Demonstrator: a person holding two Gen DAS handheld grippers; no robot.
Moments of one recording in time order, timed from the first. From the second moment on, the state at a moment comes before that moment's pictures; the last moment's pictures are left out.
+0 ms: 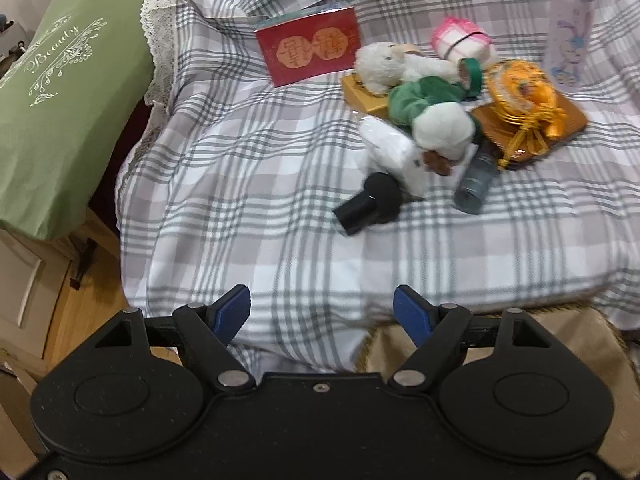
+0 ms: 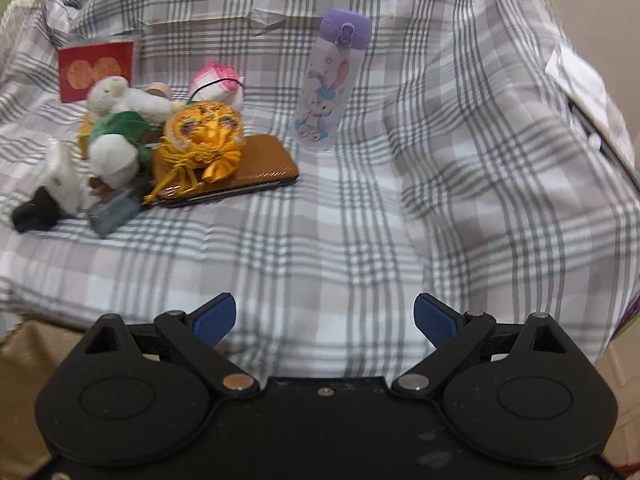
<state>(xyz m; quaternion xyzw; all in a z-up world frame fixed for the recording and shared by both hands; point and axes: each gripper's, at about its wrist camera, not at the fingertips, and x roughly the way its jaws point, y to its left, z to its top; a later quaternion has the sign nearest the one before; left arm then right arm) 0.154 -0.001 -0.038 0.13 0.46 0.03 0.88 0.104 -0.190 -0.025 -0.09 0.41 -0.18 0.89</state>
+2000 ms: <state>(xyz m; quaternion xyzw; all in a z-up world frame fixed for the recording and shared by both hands) 0.147 0.042 -0.048 0.04 0.39 0.13 0.91 0.083 -0.164 -0.027 -0.17 0.25 -0.27 0.91</state>
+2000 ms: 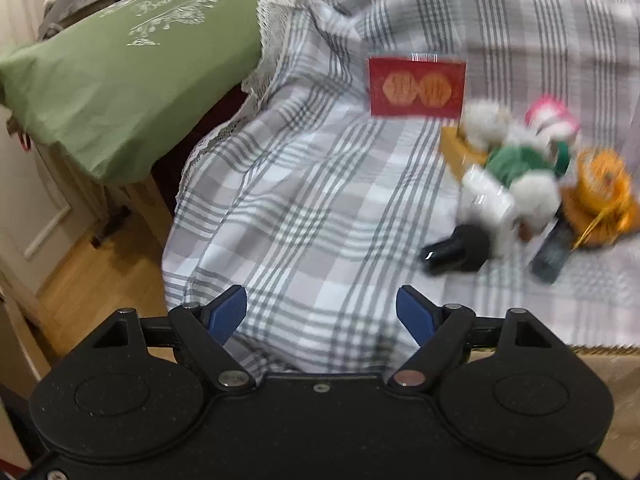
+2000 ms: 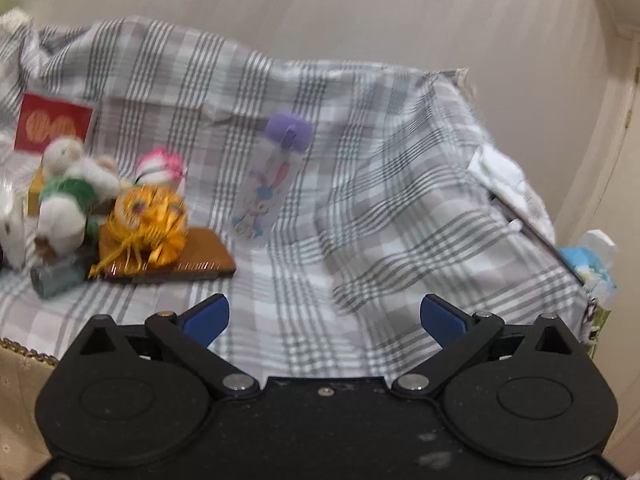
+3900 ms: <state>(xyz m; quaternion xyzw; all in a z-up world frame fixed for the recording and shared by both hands) 0.251 0.037 -0.070 0.05 0.47 0.06 0.88 0.221 -0.136 -0.031 -0.13 0.30 -0.04 0.94</state>
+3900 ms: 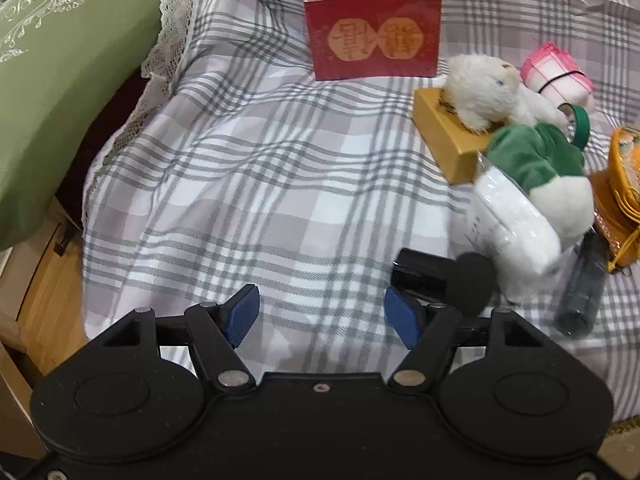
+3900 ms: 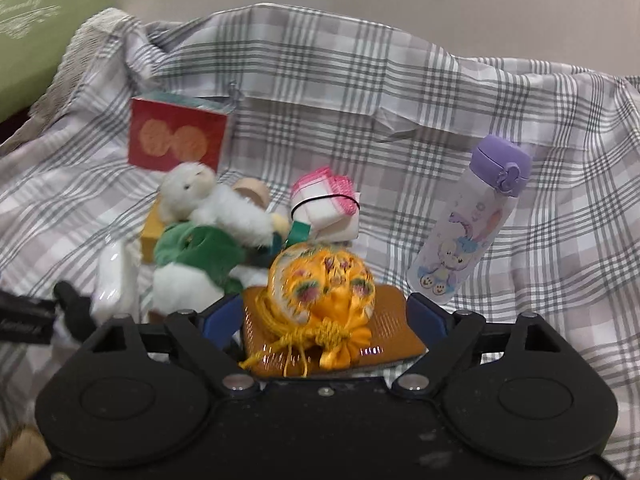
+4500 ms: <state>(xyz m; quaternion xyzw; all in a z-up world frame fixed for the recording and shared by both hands) 0.234 0.027 -0.043 0.08 0.38 -0.02 0.92 0.290 -0.163 -0.067 -0.02 0.37 -0.06 0.93</state>
